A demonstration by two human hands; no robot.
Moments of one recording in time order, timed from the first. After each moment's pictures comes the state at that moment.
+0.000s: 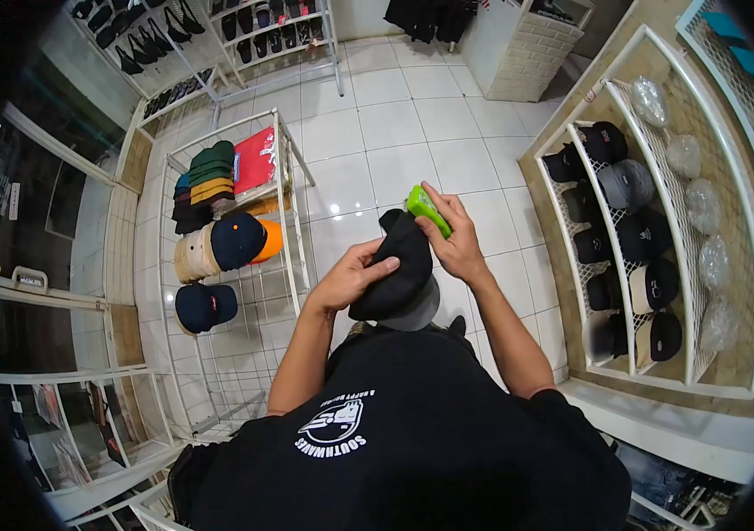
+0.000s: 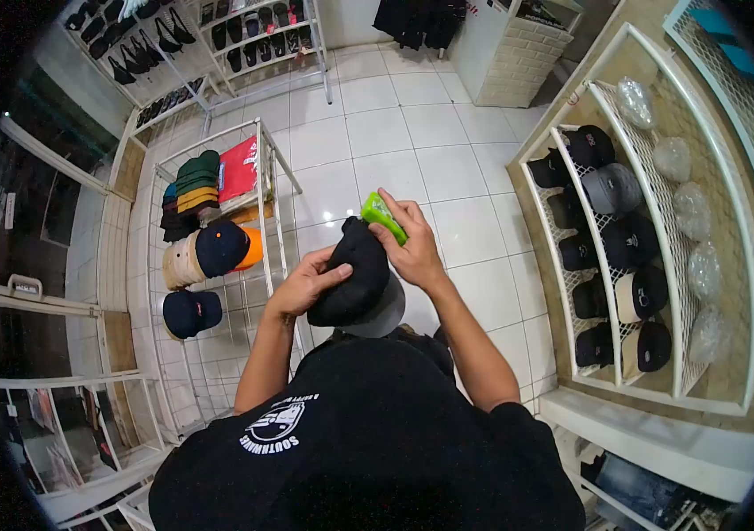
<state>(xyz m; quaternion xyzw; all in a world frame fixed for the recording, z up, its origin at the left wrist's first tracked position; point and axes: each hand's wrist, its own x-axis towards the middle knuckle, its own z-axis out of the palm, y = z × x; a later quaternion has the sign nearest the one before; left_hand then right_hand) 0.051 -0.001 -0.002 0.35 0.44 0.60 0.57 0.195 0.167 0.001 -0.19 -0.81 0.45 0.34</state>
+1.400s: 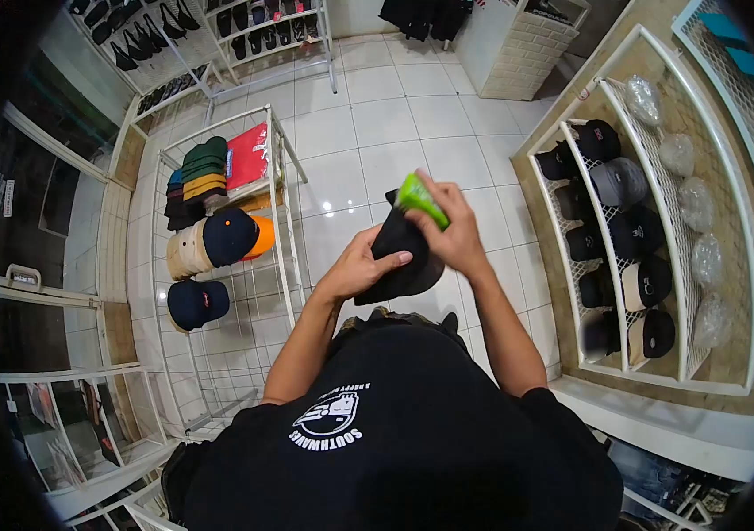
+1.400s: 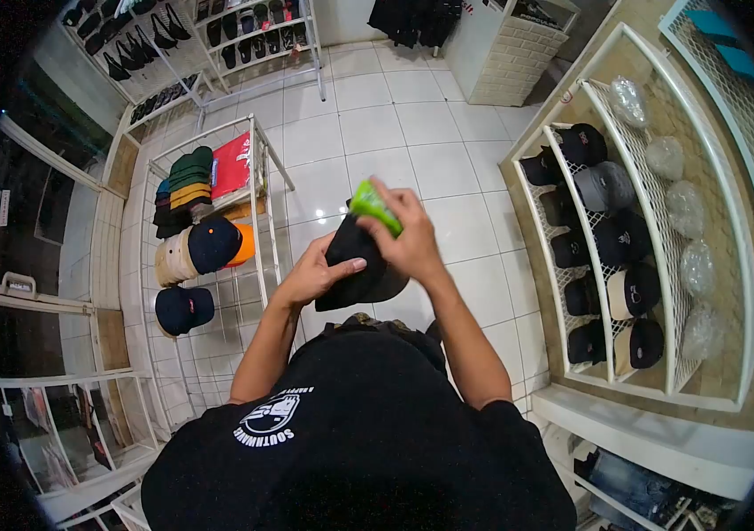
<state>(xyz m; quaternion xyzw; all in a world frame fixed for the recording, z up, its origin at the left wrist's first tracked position) 0.066 0.020 0.005 0.38 0.49 0.58 0.52 0.204 0.164 0.027 -0.21 -0.83 0.40 0.33</state>
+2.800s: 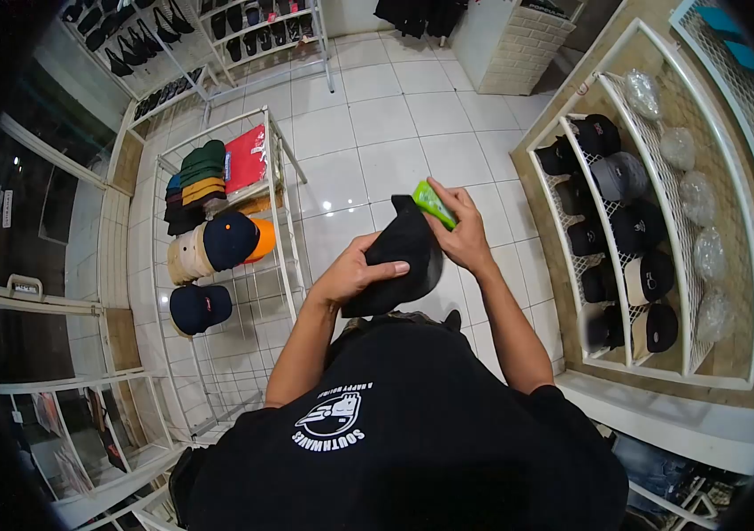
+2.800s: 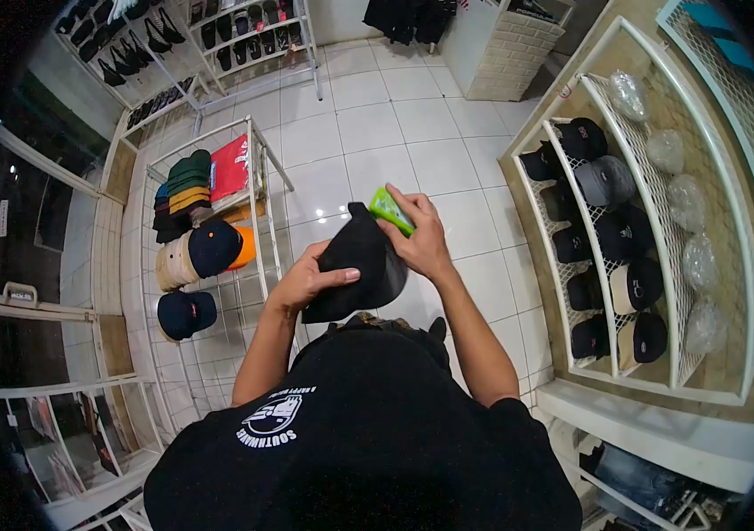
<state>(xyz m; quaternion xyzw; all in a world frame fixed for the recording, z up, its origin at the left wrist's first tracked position) 0.056 0.009 0.013 0.32 0.47 0.56 0.60 0.211 0.185 -0.014 -0.23 -0.84 0.36 0.34</state>
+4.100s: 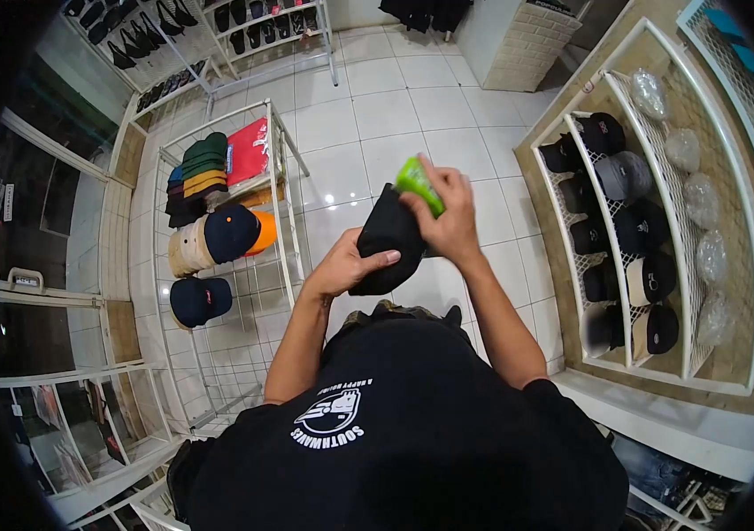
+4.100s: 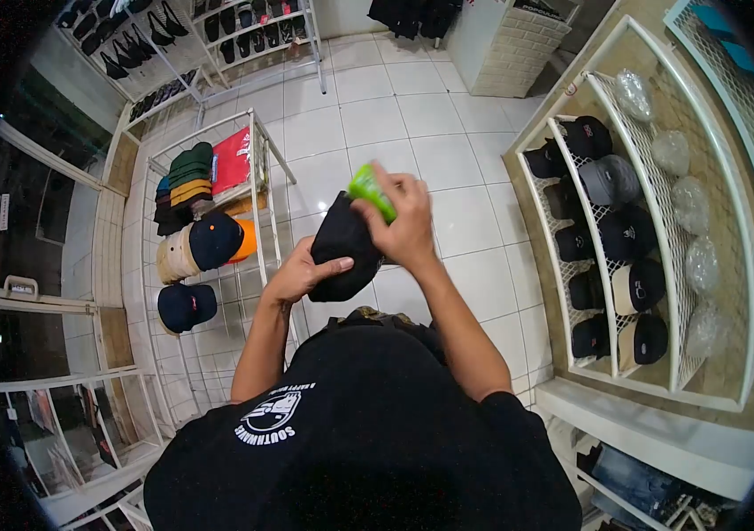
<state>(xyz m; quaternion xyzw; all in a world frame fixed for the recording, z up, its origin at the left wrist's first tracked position) 0.047 0.005 0.002 0.35 0.52 0.56 0.55 0.181 0.166 0.019 -0.24 -0.85 0.25 0.39</state>
